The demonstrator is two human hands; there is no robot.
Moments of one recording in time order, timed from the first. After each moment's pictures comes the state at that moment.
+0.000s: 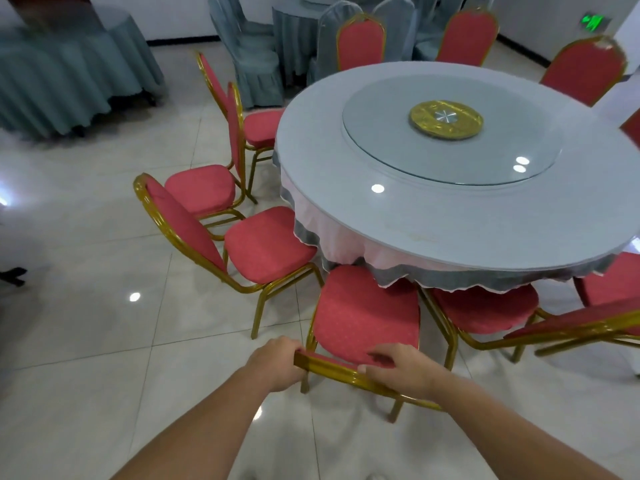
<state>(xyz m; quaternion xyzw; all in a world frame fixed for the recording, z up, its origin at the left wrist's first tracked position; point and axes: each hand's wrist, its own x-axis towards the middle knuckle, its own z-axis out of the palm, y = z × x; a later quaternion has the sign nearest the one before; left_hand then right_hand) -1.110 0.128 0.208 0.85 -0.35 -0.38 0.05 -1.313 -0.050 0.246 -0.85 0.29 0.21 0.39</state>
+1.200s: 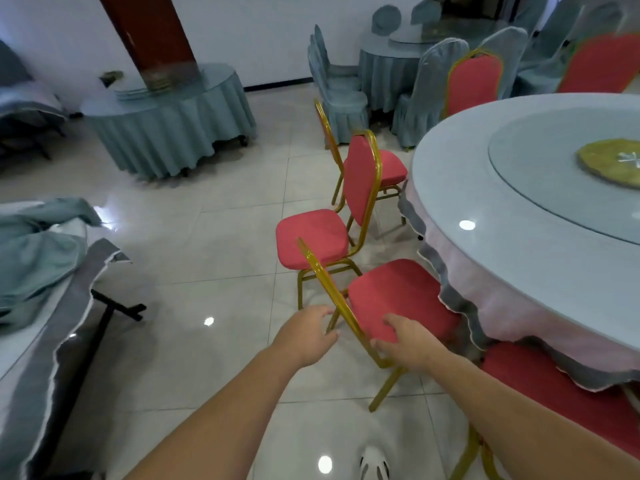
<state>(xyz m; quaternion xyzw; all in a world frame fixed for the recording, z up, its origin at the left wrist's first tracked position) -0.658 0.272 0.301 0.89 -0.35 -0.23 0.16 -0.797 0.089 0.262 -0.89 0.26 0.12 0.35</state>
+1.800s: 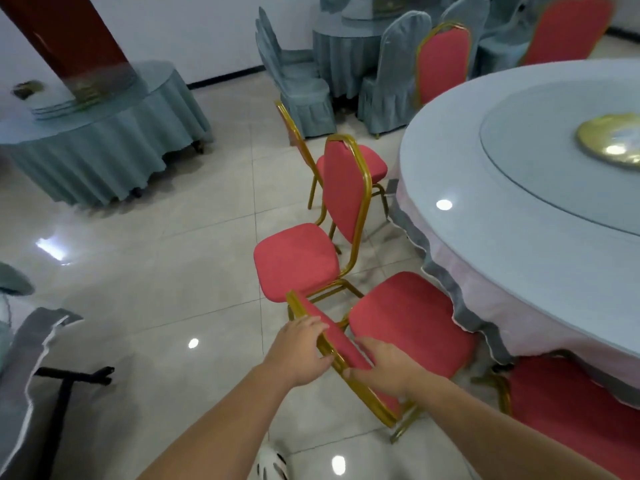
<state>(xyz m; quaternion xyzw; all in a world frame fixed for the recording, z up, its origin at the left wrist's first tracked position) -0.456 0.179 0.258 0.84 -0.48 -0.25 0.02 -0.625 0.049 0.240 -0.83 0.29 0.15 0.45</state>
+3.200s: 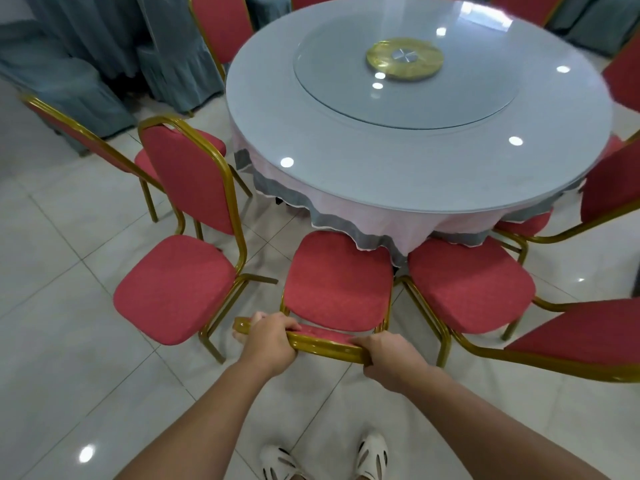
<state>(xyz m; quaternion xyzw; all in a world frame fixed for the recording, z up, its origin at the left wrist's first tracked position) -0.413 0.123 0.183 0.72 -0.61 -0.31 0.05 -0.652 0.110 0.203 -0.77 0.53 0.14 0.32</state>
